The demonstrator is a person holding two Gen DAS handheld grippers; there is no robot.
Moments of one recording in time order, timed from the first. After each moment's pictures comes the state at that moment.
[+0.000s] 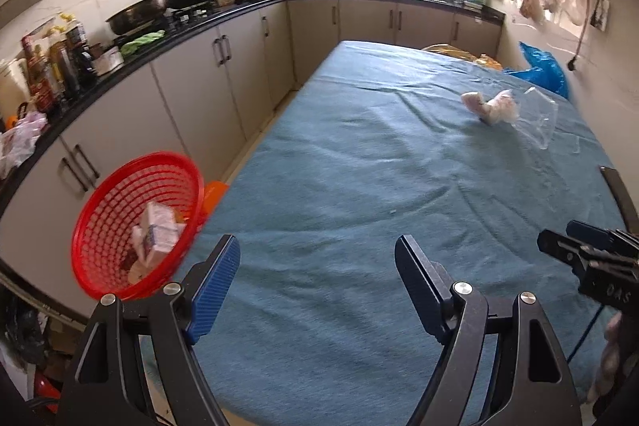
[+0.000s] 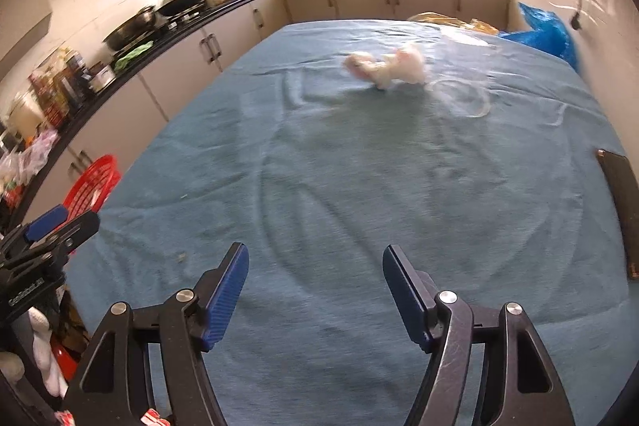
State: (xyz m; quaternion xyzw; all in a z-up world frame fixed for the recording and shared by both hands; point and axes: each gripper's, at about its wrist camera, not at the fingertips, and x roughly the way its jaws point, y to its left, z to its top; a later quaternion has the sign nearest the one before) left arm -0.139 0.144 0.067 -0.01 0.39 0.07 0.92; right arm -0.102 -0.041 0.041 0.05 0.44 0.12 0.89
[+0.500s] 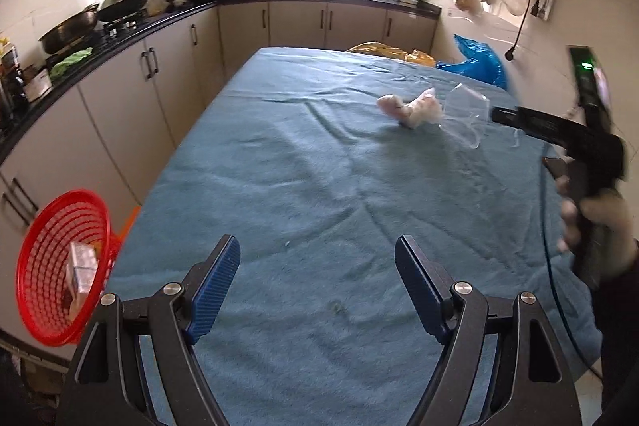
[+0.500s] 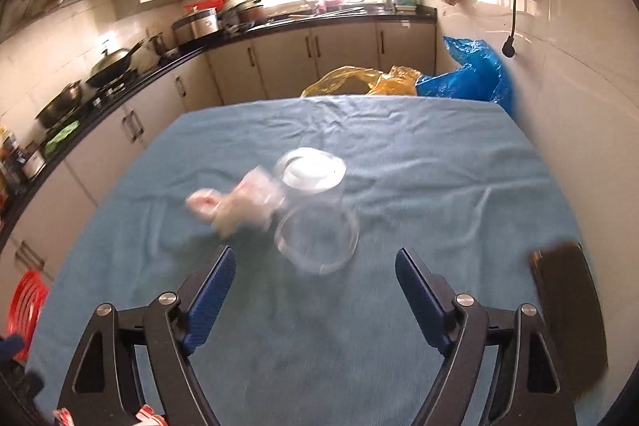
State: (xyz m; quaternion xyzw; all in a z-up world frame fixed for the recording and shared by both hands) left arm -0.104 0.097 0.074 -0.01 0.39 -0.05 0.92; right arm 0.016 -0.145 0.072 0.07 0.36 0.00 0.93
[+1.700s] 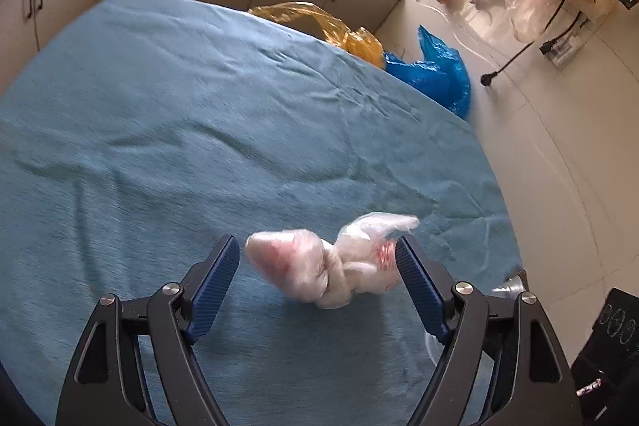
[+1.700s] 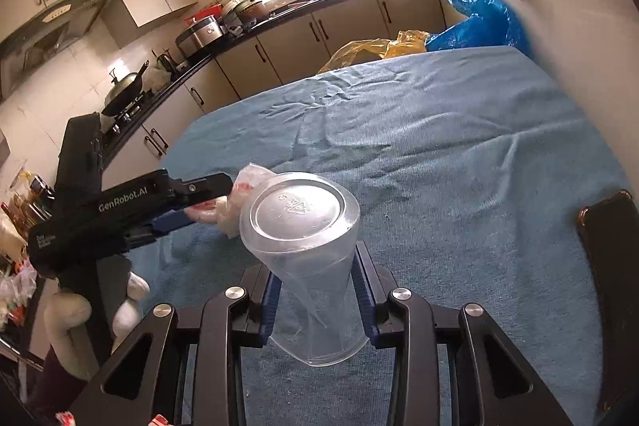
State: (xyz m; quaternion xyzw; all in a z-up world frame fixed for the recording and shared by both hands) left arm 0.158 -0.006 0.017 -0.16 0.47 -0.19 0.85; right arm 0.017 -0.177 0.041 0.18 0.38 0.06 0.91
